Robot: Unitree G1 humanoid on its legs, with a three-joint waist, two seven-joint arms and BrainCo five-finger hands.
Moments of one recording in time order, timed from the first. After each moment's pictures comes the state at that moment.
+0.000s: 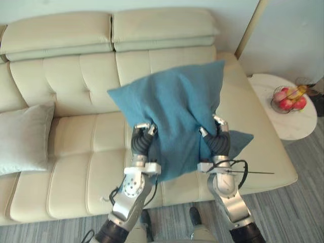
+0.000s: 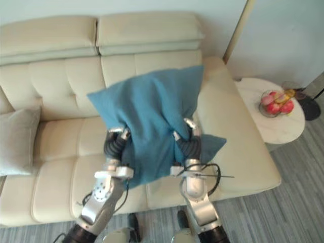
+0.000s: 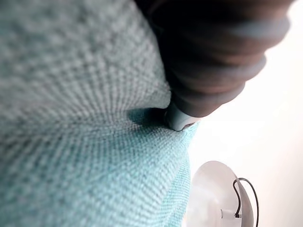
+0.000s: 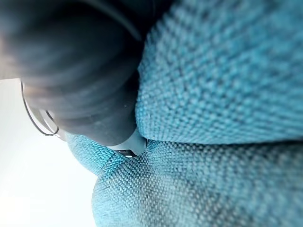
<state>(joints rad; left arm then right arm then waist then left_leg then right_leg) -0.27 0.11 -0.38 -0.08 -0.32 -0.28 0.48 -0.25 -0.14 0.26 -0.12 0.00 -0.27 -0.42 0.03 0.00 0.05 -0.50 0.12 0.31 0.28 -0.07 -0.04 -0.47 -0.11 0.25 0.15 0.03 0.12</state>
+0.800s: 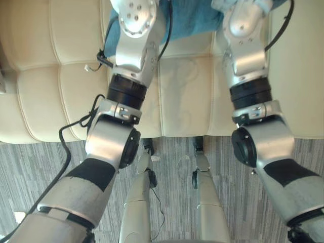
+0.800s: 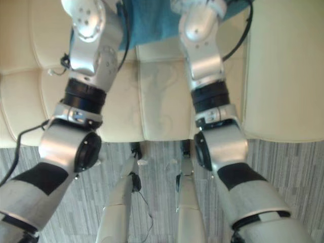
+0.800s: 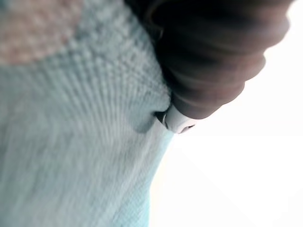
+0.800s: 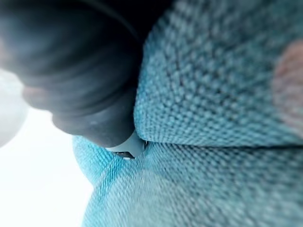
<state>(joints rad) -1.57 0.11 0.04 0.68 -0.33 -0.27 0.66 -1.54 -0.25 0.00 0.67 0.05 -0.21 -0.64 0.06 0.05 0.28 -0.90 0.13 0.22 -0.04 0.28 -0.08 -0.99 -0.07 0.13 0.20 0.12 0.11</state>
